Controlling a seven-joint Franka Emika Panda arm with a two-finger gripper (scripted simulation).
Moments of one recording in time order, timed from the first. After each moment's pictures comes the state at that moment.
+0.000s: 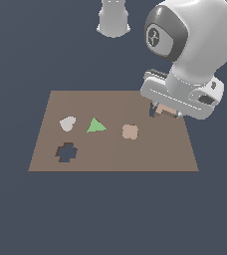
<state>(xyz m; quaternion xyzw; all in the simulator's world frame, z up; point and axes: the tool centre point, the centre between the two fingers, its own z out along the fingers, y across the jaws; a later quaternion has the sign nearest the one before) -0.045 0.178 0.040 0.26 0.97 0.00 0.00</state>
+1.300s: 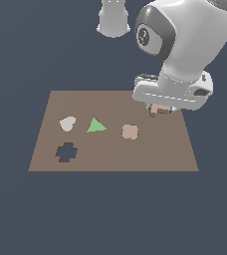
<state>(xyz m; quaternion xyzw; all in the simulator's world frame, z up) -0.056 0.161 0.035 0.10 0.99 0.00 0.00</state>
